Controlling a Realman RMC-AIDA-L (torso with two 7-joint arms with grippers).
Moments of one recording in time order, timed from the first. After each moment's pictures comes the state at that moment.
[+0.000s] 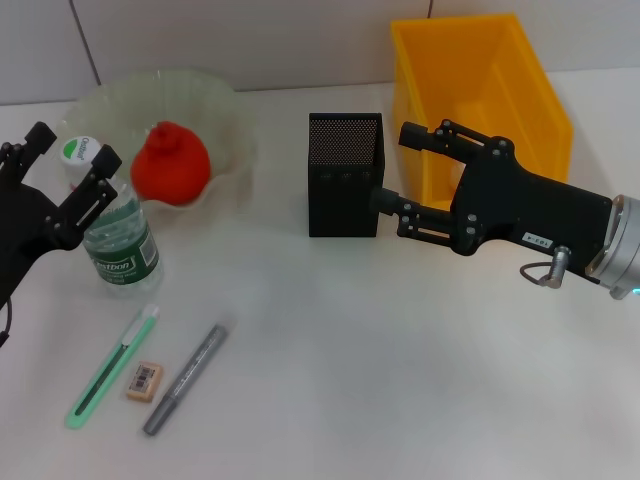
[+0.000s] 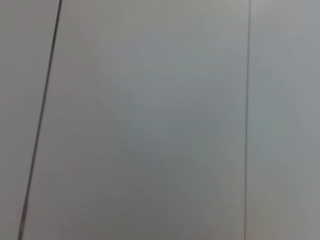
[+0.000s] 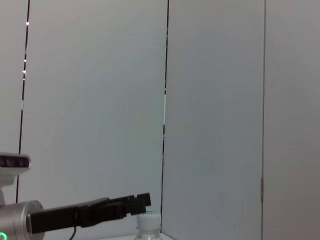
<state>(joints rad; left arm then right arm) -0.34 -2.07 1.36 0.21 0.53 1.48 -0.55 0.32 2.09 -1.16 -0.68 -1.24 -1.45 0.94</state>
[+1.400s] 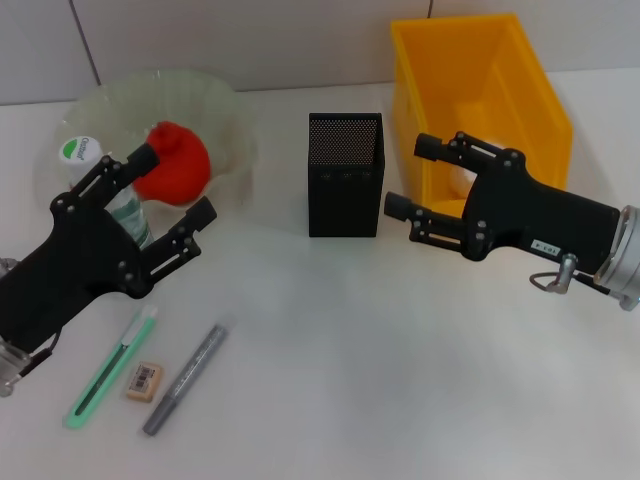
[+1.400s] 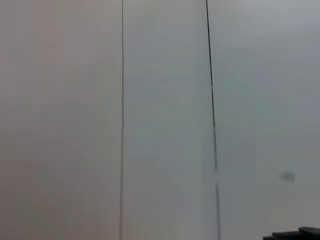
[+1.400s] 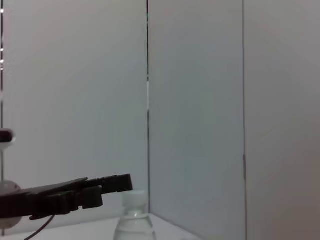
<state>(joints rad) -0.36 -2.03 1.46 0.29 0.73 1.58 -0.61 0.31 2.08 -1.14 -0.66 -1.26 -1.42 0.95</state>
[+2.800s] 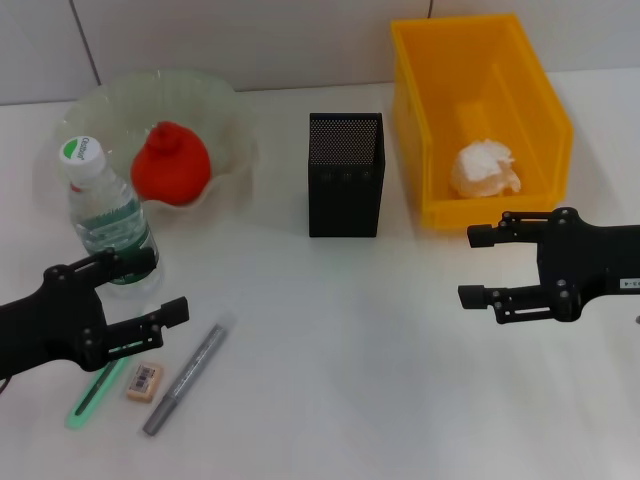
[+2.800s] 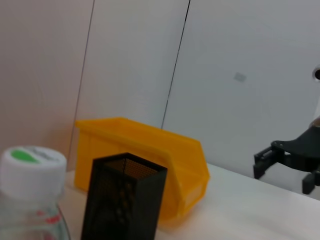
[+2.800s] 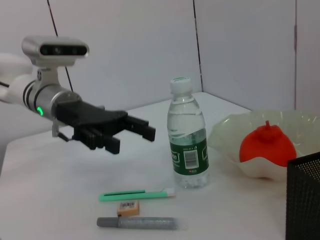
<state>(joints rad) -0.28 -1.94 1.23 0.58 1.35 1.51 -1.17 0.35 2.04 -0.82 -0.96 -1.91 -1.71 1.42</state>
